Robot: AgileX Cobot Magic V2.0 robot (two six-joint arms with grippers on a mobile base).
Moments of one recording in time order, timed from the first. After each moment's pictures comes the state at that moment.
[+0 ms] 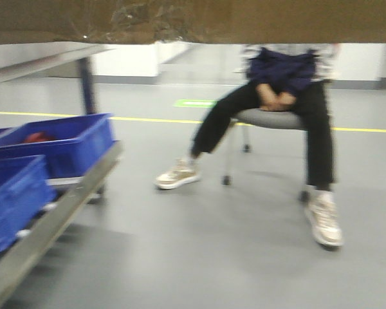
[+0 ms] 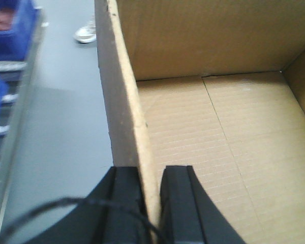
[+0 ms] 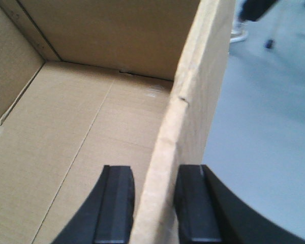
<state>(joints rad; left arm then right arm) -0.47 1.25 -1.76 0.23 1.23 -0.38 0.27 1.14 -1.52 0.35 1.04 -0.08</state>
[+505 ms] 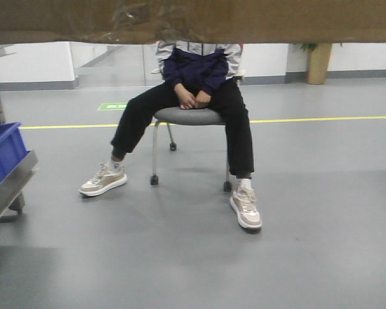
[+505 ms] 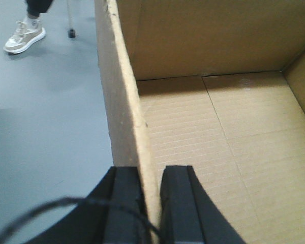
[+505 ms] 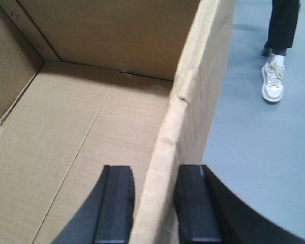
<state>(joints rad) -0.47 1.25 -1.76 0.23 1.23 -0.38 0.27 1.14 -1.52 0.35 1.04 -0.08</state>
